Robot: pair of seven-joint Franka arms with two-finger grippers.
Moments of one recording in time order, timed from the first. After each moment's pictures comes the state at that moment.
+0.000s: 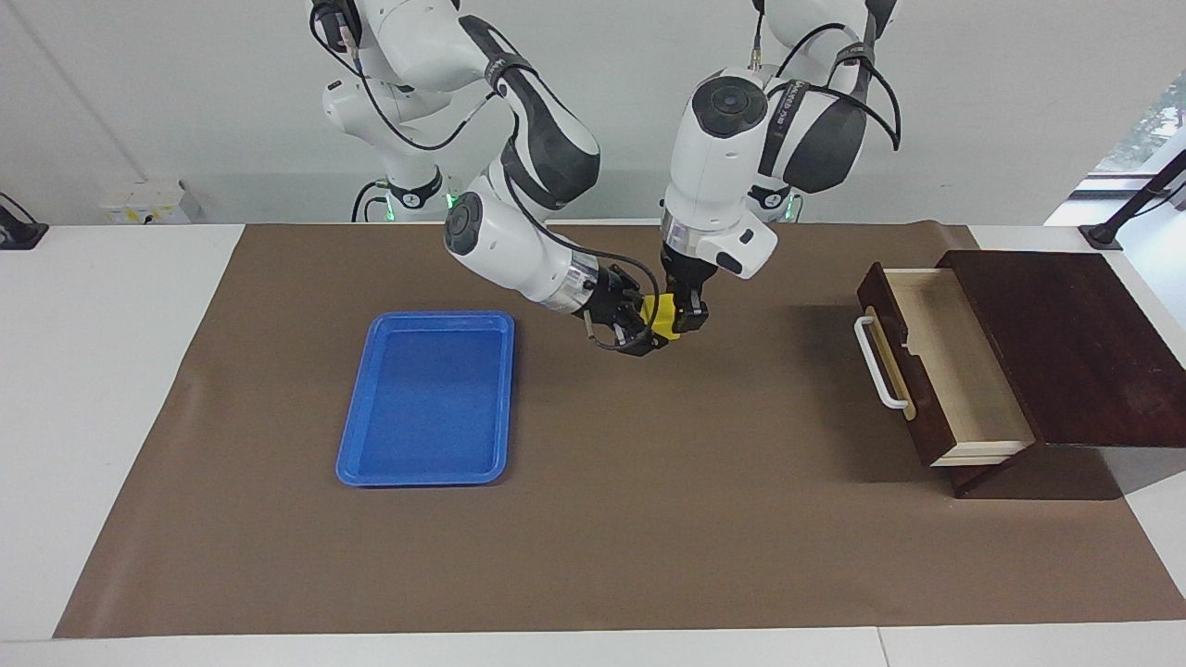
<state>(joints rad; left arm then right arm) -0.46 0.29 -0.15 -1.44 0.01 1.70 -2.18 0.46 0.38 0.05 -1.63 0.86 2.16 1.53</state>
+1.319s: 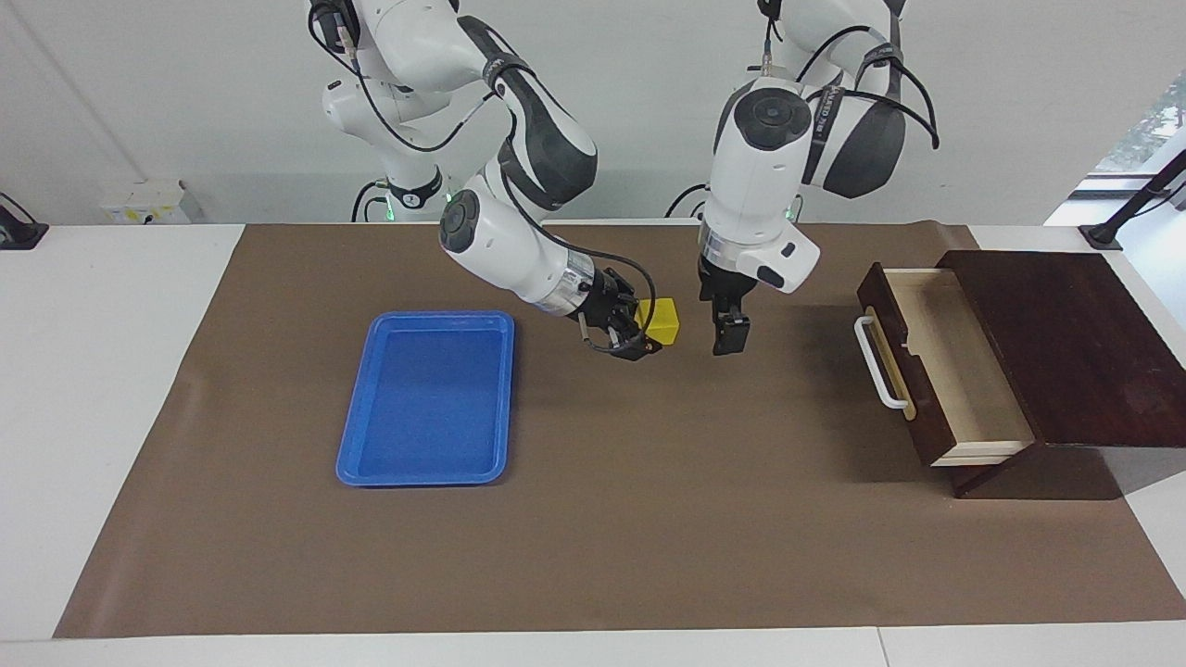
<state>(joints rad) -0.38 0.29 -0.12 -1.44 0.06 1.70 -2.04 0.45 0.38 0.05 -1.62 0.82 2.15 1.54</state>
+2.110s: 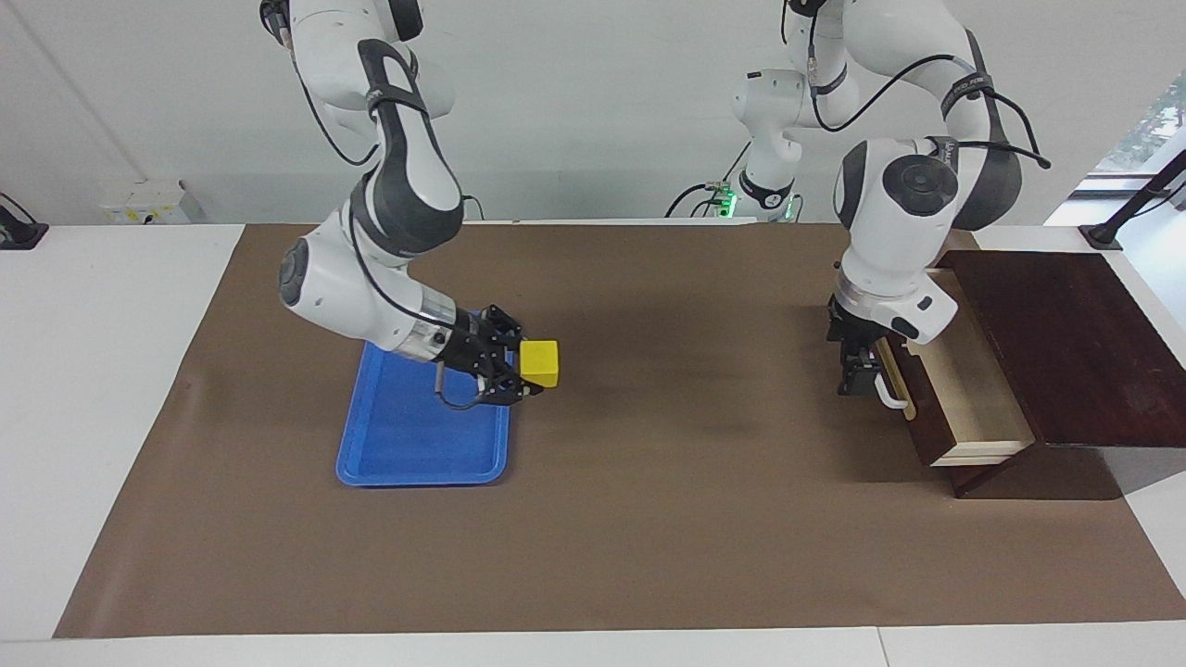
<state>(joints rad) -0.05 0.19 -0.11 -1.76 0.20 2.01 -1.60 0.06 0.40 0.03 -1.63 0.78 1.91 1.30</state>
